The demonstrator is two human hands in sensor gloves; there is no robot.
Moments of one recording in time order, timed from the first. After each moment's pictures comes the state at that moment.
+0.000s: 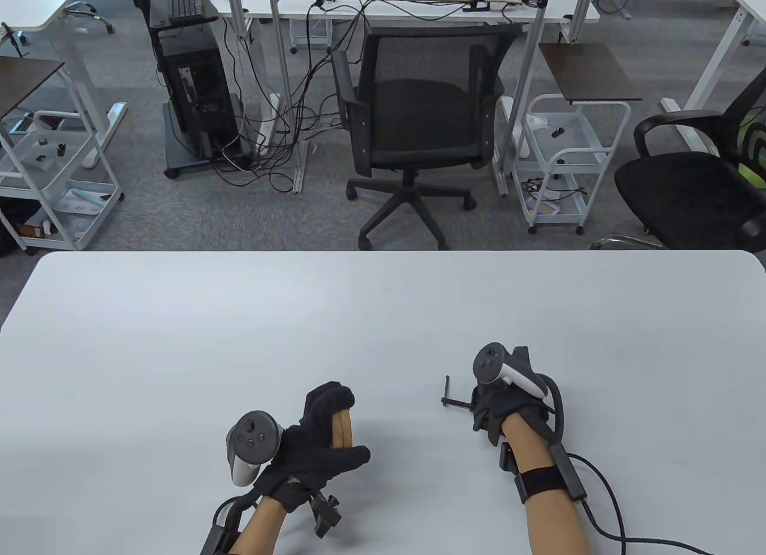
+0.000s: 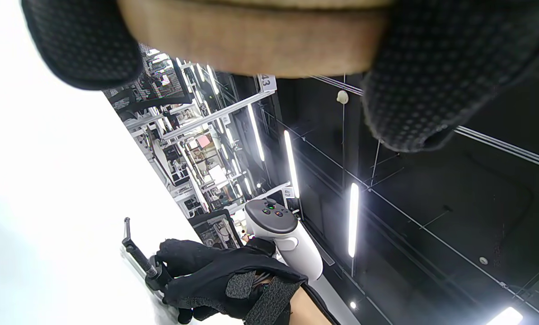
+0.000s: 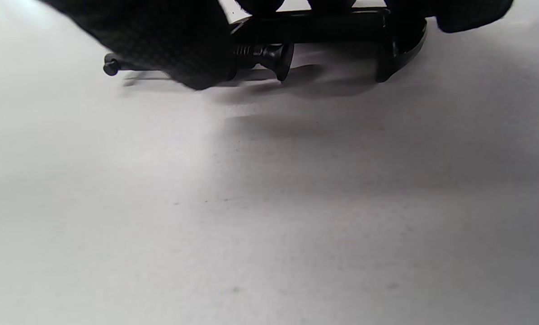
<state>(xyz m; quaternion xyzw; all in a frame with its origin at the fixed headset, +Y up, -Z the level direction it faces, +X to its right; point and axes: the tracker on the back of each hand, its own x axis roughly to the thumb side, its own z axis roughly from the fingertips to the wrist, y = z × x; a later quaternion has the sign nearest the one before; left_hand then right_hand) -0.165 -0.762 -0.332 0.02 -0.27 0.56 0.78 0.186 -0.797 -0.450 0.00 0.28 0.96 0.07</state>
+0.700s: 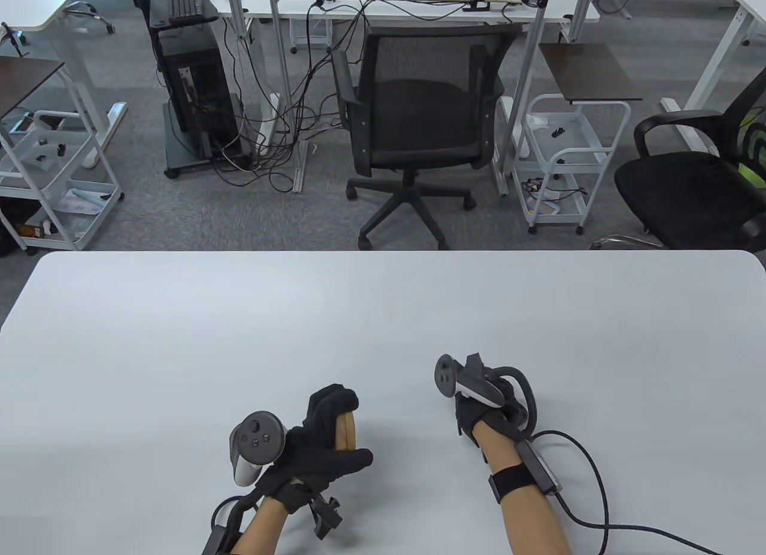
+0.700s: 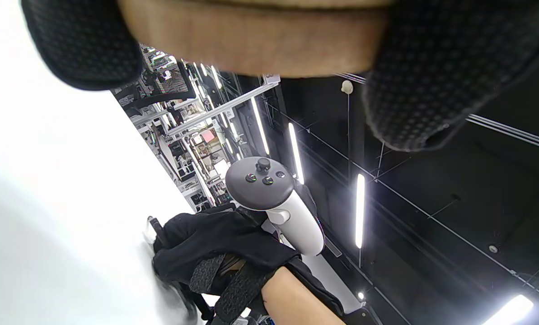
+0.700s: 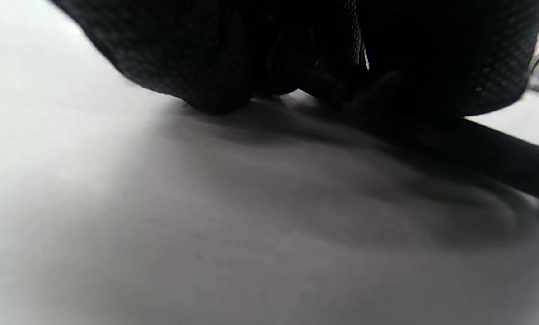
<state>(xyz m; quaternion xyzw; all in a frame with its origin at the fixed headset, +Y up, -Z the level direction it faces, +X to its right) -0.162 -0.763 -0.333 0.01 -0.27 0.55 0.79 0.129 -0.799 -0.449 0.05 0.09 0.99 -0.12</state>
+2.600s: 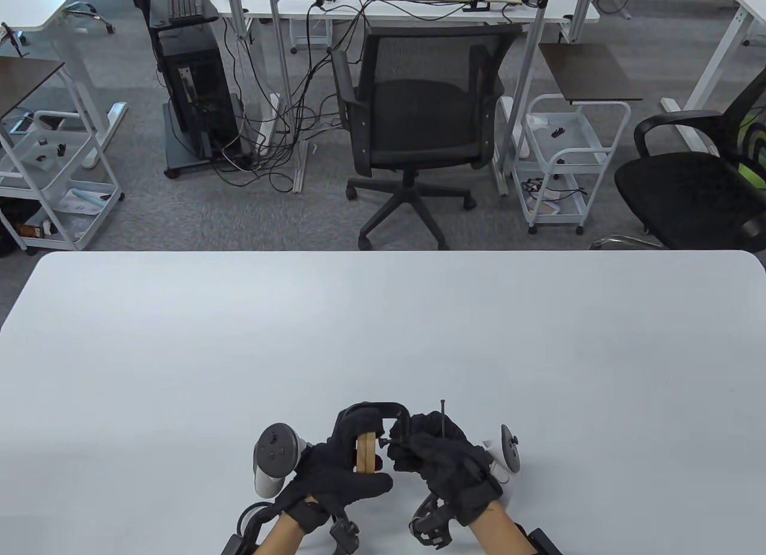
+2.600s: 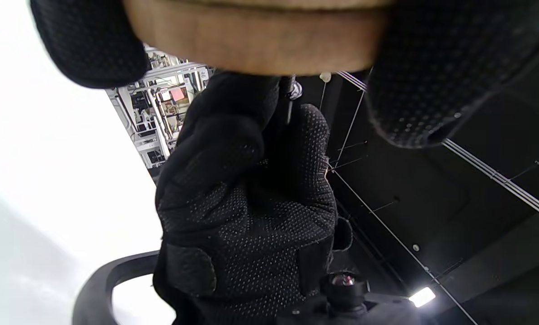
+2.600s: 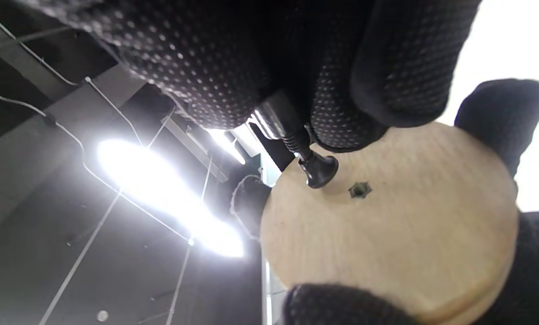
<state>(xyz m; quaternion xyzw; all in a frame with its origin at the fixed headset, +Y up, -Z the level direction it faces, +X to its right) -0.131 -0.765 -0.312 -0.03 -0.33 0.61 0.72 0.107 -0.804 -0.327 0.10 0.14 0.49 0.85</state>
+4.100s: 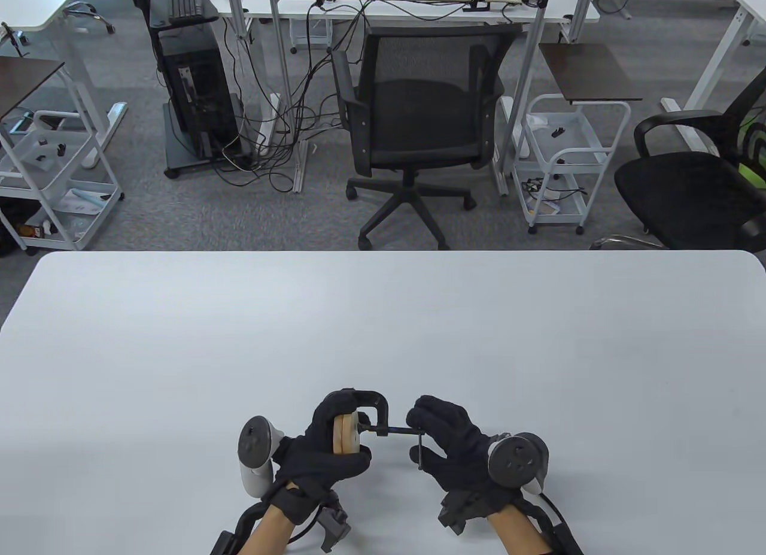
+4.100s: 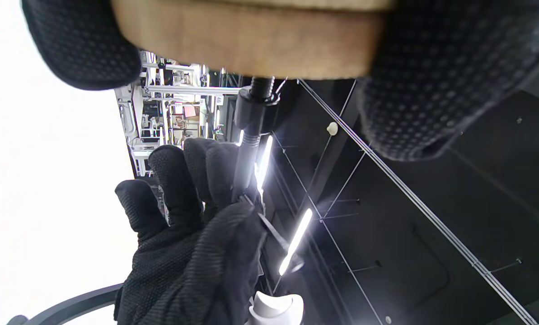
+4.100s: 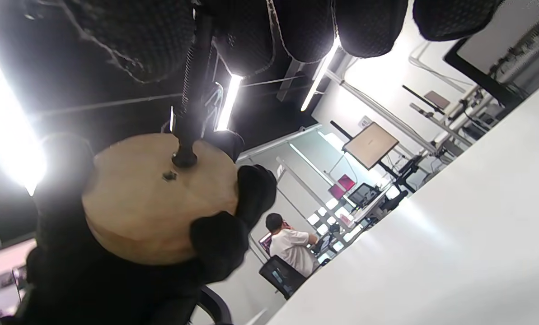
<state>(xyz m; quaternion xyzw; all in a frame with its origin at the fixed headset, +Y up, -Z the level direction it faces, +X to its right) -0.154 -0.777 -0.325 -0.03 -0.27 0.71 0.65 0.132 -0.769 -0.326 0.31 -0.11 0.80 0.50</state>
